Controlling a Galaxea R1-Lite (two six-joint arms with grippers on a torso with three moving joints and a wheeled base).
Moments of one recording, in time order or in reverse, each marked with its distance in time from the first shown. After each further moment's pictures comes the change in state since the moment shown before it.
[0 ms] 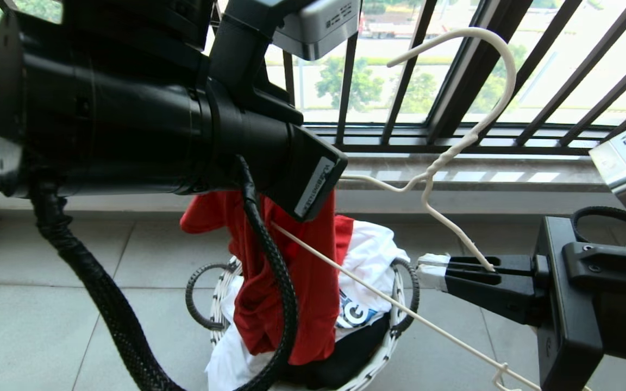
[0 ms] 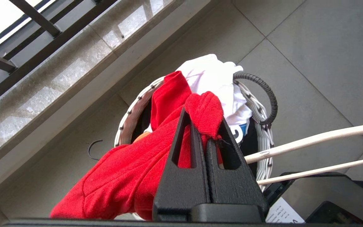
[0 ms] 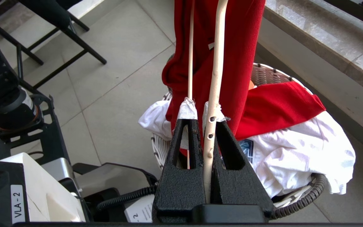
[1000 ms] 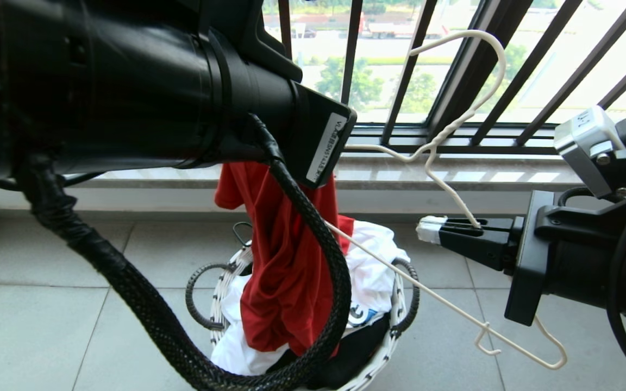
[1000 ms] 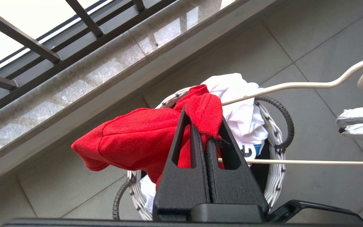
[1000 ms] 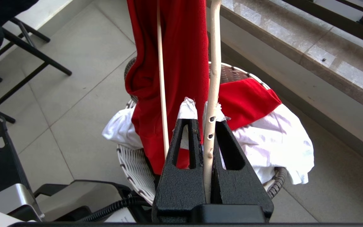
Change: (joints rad) left arm -0.075 0.015 -0.077 -0.006 0.228 -0.059; right arm -0.150 0.066 -0.018 -0.066 0.011 0.006
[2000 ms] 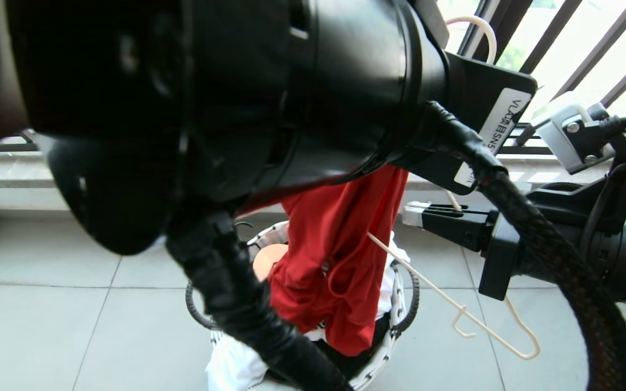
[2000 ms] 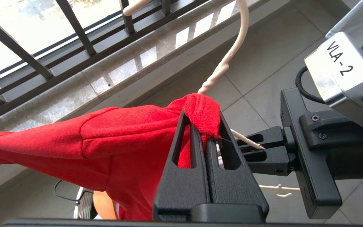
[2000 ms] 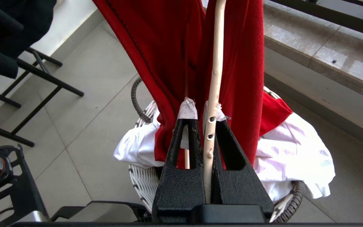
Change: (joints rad) left arm -0.180 0.097 -0.079 -0.151 0.031 -0.015; right arm 0.001 0.062 -0.034 -0.070 -0.001 0.107
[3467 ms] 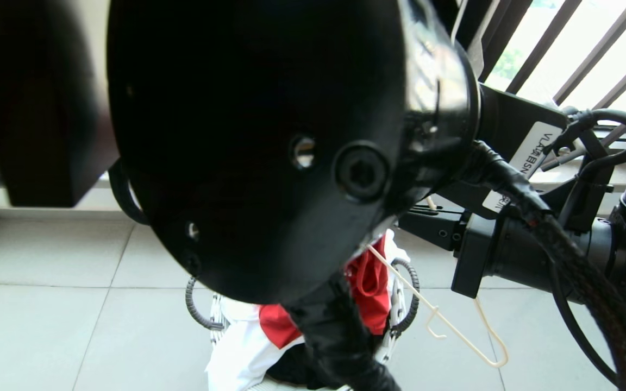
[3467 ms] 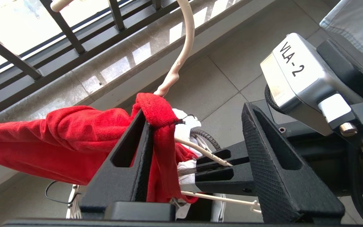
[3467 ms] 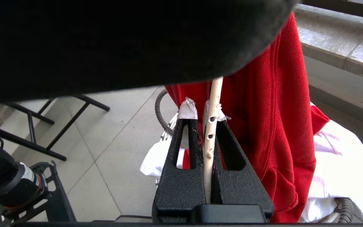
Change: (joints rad) left arm -0.014 0.042 -0.013 0.001 0.003 0.000; right arm 0.054 0.053 0.007 -0.105 0.004 0.114
